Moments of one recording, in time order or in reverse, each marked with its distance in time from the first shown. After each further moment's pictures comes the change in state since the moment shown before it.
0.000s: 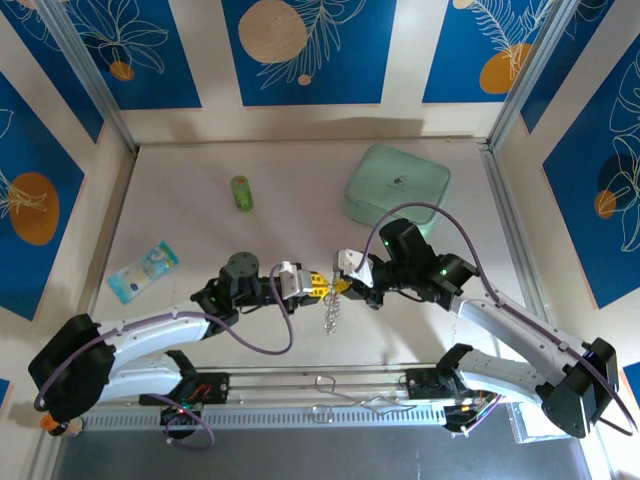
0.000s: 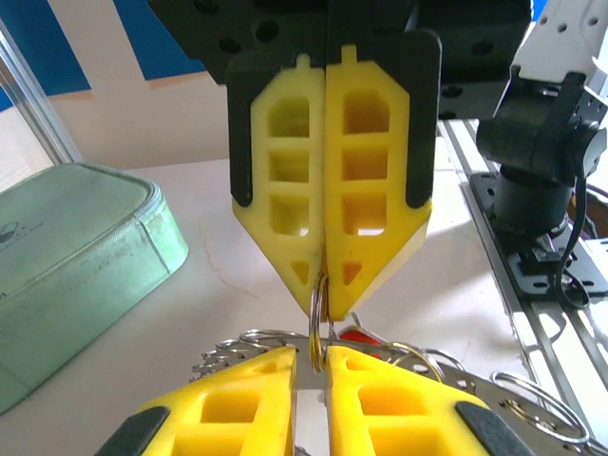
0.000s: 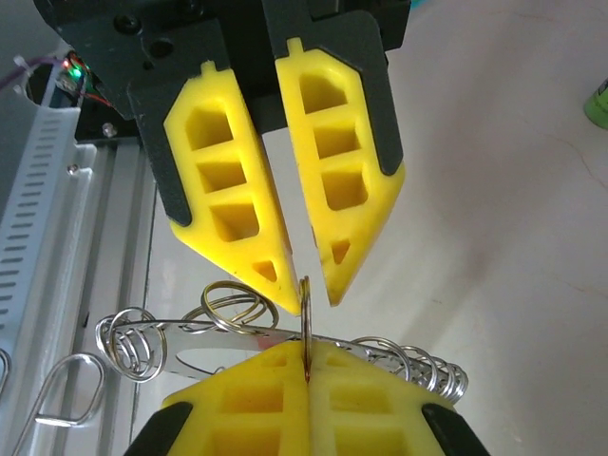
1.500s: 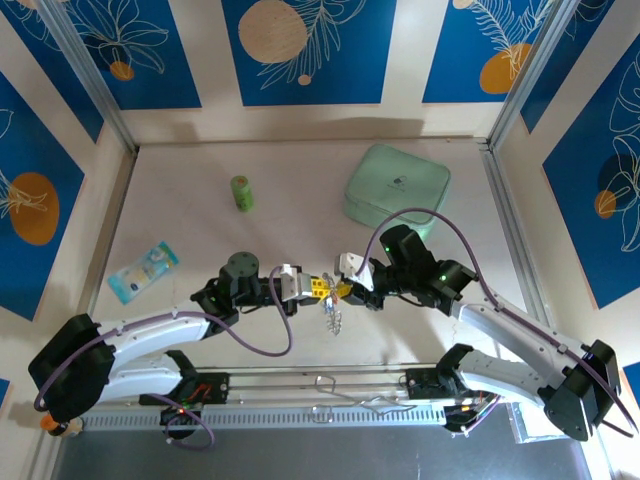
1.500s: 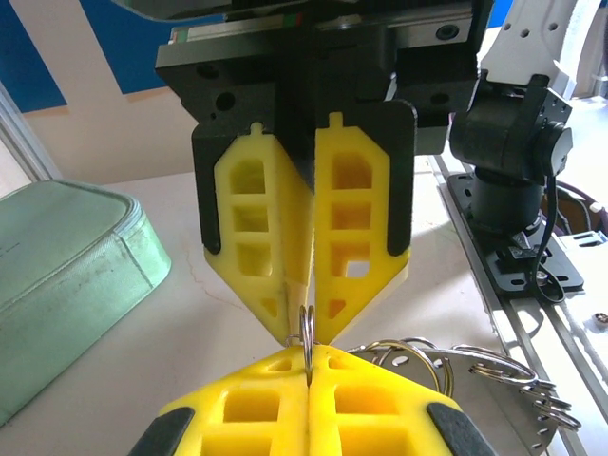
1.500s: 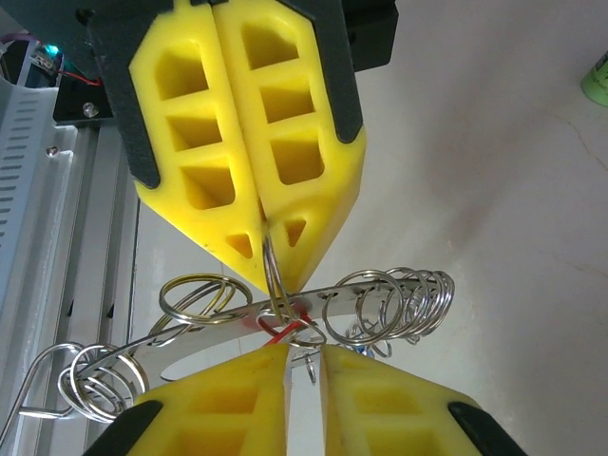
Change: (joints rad) left arm 0.000 -0.001 0.000 0.019 0.056 0.015; right arm -0.006 -0.028 -0.075 0.064 0.009 0.049
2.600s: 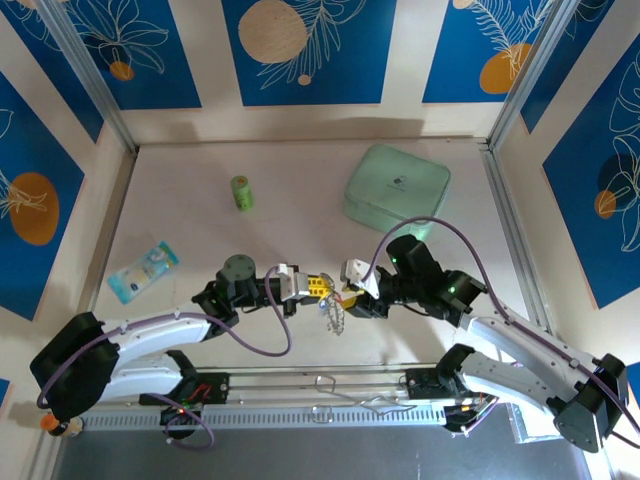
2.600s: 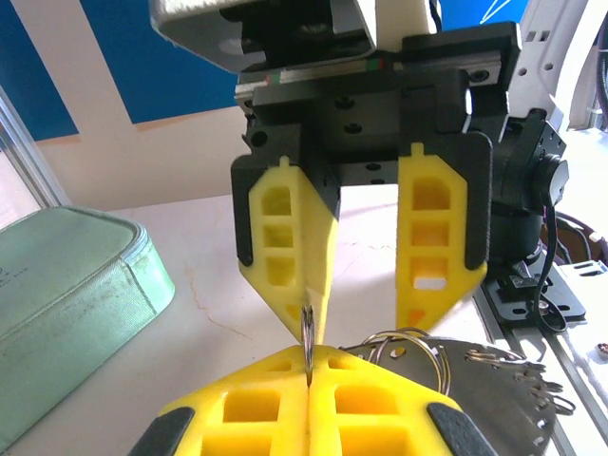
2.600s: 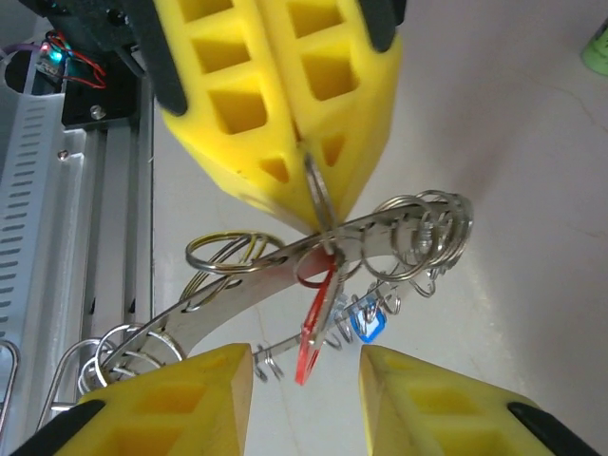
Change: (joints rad) left arm 0.000 0.014 -0.032 0.129 0.007 -0.052; right arm 0.029 -0.100 -0.068 -0.009 0.038 0.092
